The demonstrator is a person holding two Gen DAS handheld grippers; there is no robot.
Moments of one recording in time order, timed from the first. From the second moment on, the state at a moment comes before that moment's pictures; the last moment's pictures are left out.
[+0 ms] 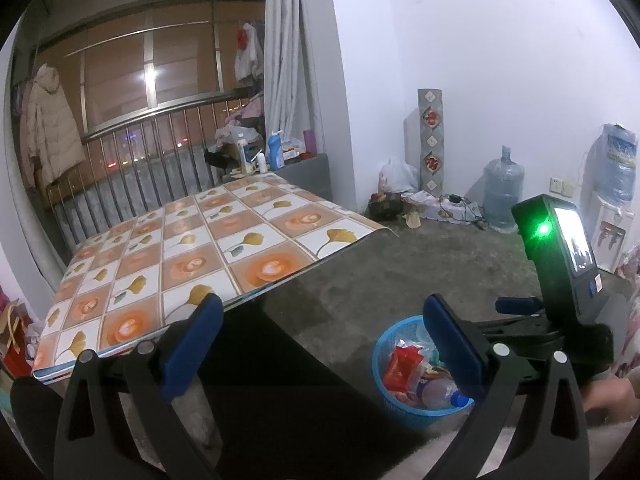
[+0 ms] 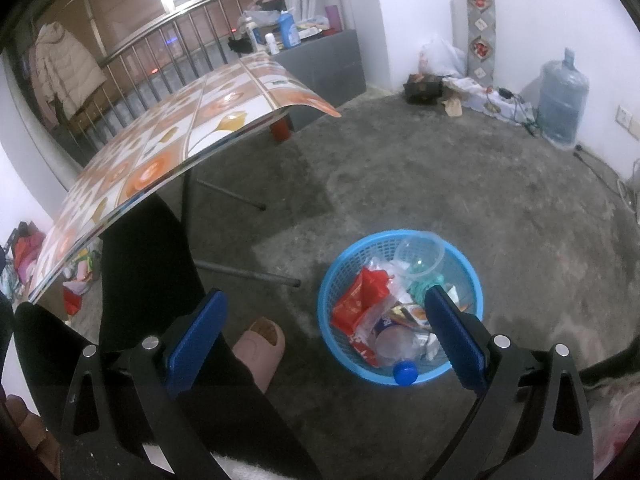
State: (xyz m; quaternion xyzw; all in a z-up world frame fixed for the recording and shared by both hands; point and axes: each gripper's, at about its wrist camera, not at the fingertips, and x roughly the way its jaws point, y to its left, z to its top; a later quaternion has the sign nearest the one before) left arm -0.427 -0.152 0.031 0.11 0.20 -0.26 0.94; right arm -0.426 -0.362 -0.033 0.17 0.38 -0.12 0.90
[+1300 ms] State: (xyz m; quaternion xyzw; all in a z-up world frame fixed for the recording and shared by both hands) left arm -0.413 -0.137 0.027 0.07 0.23 -0.25 0.94; right arm -0.425 -0.361 -0.034 0.17 0.38 -0.12 0.90
